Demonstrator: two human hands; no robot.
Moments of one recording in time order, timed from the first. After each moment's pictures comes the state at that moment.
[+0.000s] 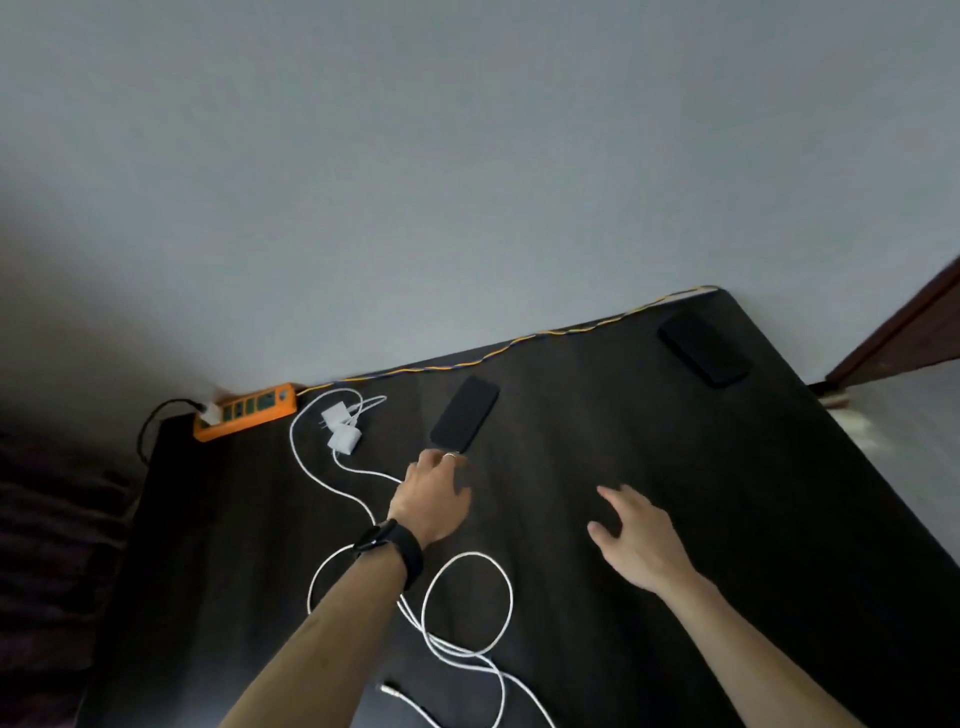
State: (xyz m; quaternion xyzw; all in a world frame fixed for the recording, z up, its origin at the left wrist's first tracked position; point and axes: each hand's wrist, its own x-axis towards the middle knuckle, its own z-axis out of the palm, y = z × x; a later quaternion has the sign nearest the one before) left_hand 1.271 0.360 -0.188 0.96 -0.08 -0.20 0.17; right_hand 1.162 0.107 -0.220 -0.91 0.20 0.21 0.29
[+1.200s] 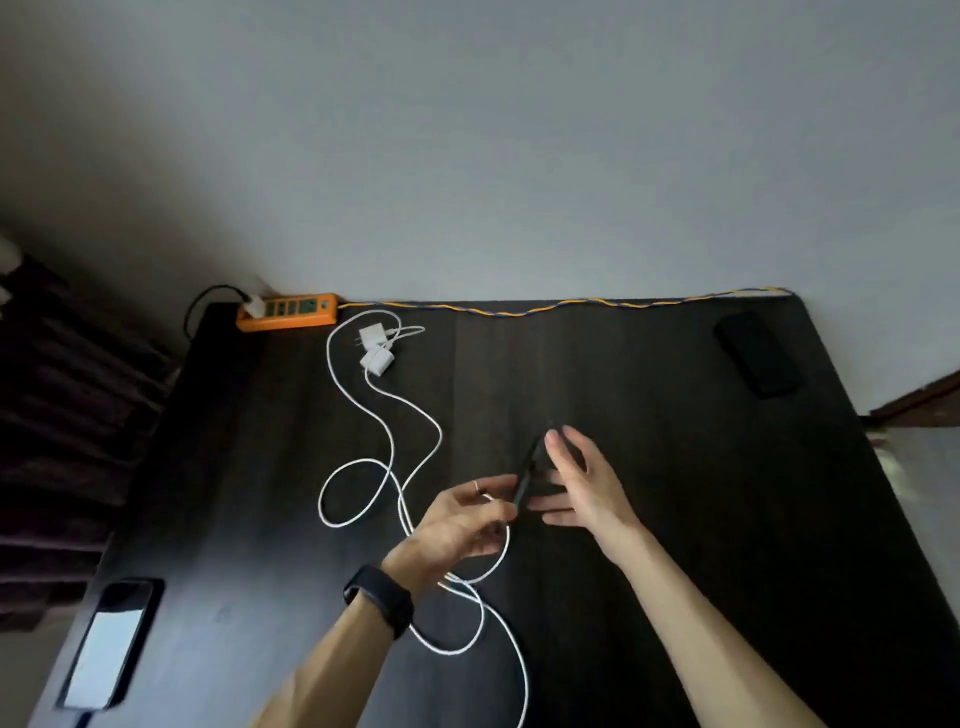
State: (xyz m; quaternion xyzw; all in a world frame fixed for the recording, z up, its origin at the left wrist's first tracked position) left_hand 1.179 0.353 -0.181 0.60 0.16 -0.37 0.69; right_hand 1.197 0.163 -0.172 -0.68 0.25 0.25 0.64
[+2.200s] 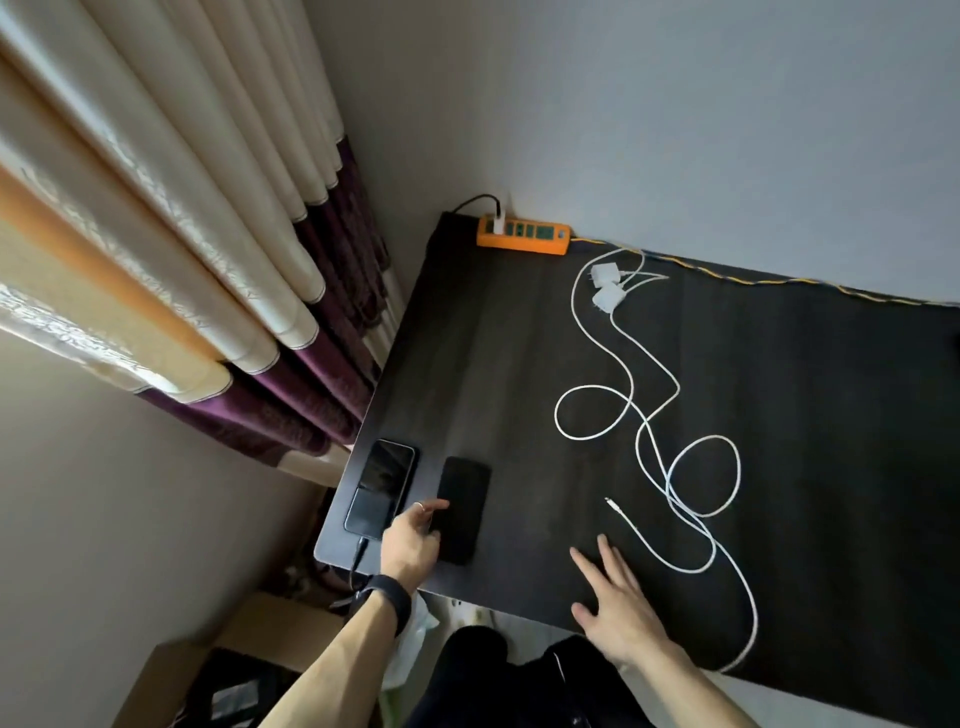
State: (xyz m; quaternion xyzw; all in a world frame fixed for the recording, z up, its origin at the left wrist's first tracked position) left_hand 0.986 0.726 -0.278 0.81 0.33 -0.18 0.45; right_hand 0.982 0.435 -0.283 -0.90 -0.04 0.40 0.18
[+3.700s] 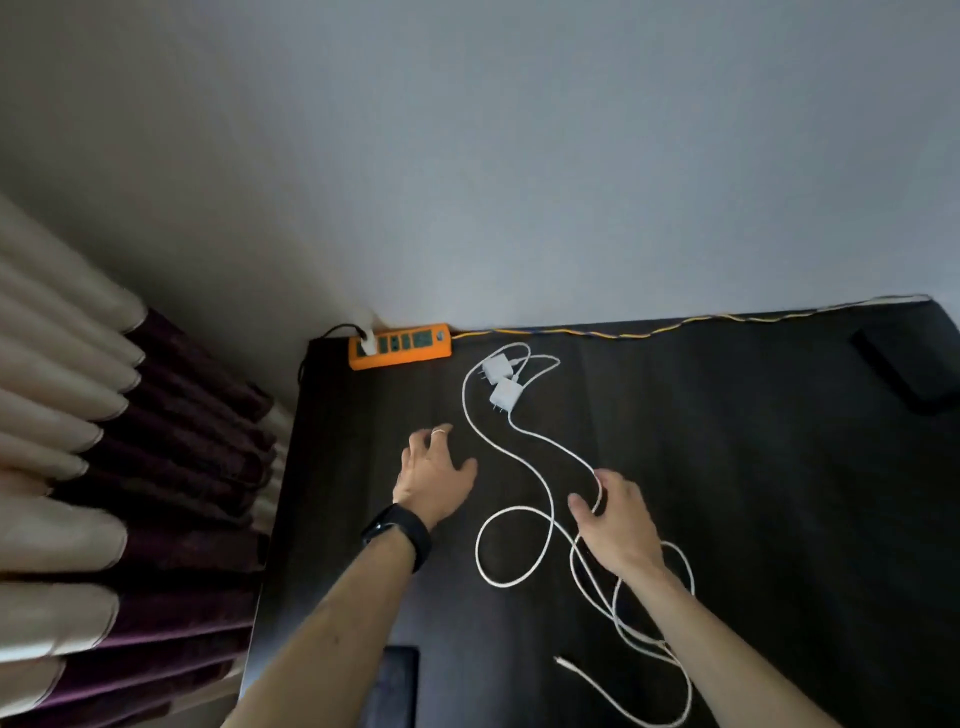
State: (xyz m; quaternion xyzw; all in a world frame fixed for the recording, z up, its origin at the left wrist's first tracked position) left_hand 1.301 0.616 -0.209 0.93 0.10 -0.20 0.28; right_hand 1.228 0.386 -0.223 -0.89 0.22 0.18 0.36
